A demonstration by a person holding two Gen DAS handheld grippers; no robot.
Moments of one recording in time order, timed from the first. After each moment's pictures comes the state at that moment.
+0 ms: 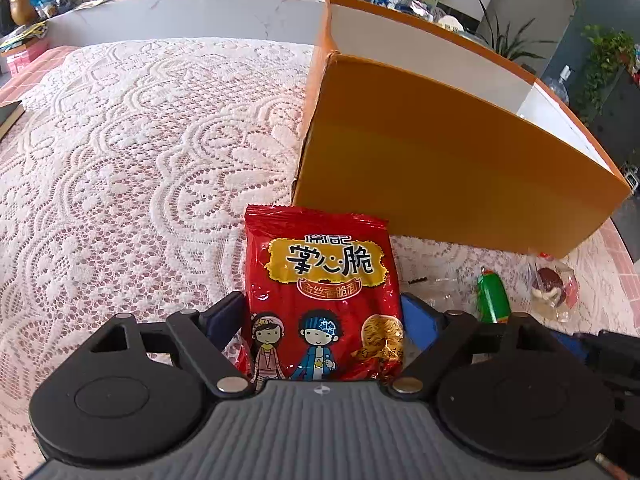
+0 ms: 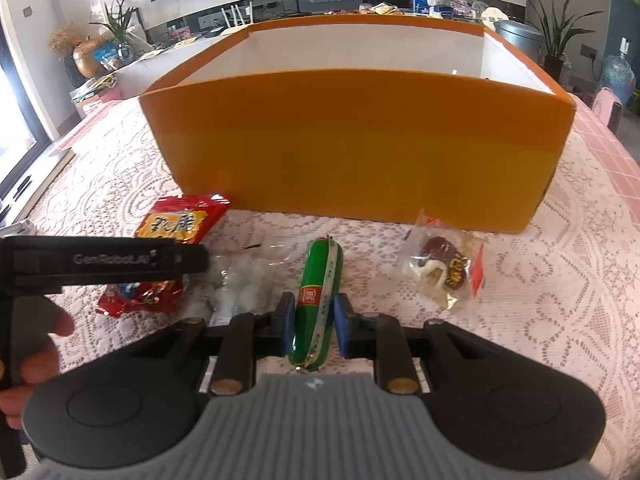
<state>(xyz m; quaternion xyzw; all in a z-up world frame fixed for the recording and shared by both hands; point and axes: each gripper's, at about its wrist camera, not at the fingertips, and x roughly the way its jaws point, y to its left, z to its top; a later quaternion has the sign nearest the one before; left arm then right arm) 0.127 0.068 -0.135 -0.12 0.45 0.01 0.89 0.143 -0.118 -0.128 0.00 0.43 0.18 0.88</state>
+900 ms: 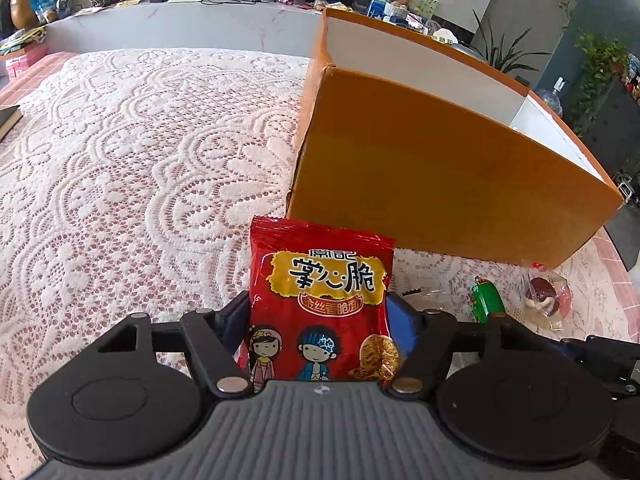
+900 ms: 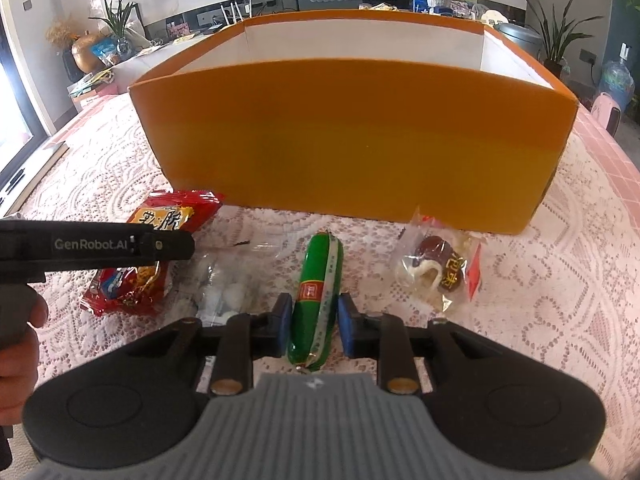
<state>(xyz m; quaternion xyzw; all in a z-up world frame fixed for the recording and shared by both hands) 0.121 0.071 -0.135 -0.13 0.42 0.01 0.90 0.146 -0.118 -0.134 -0.02 0.43 0.18 0.88</state>
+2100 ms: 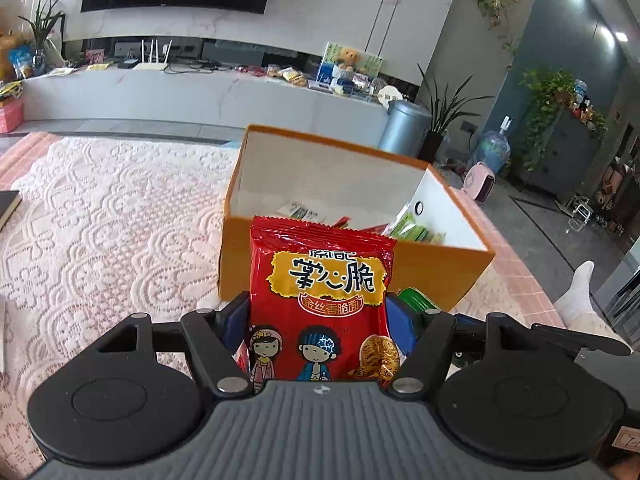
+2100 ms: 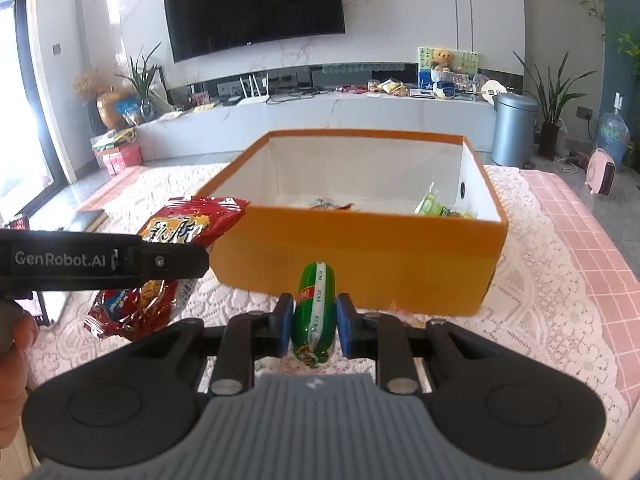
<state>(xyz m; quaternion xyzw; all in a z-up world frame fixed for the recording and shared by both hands) 0.074 0.032 -0.031 -0.12 0.33 -0.04 0.93 0.108 -0.151 -0.049 0.01 0.33 0.20 0.92</state>
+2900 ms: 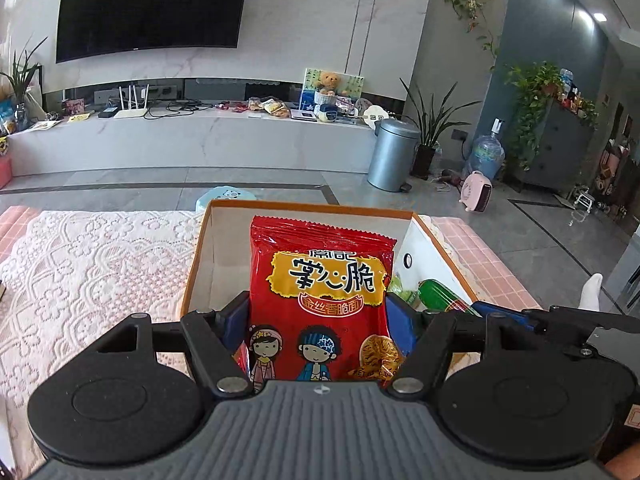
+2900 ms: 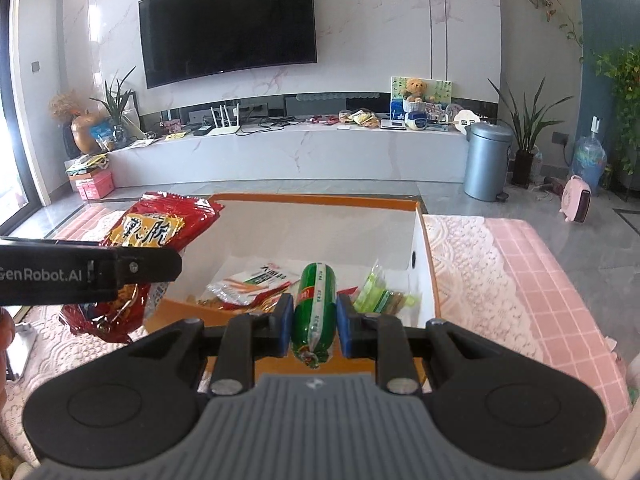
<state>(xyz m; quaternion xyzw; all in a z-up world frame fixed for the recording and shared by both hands) 0.139 0.001 -0.005 -0.06 0.30 -0.05 0.95 0.176 -0.178 -0.009 0.00 0.29 0.16 0.94</state>
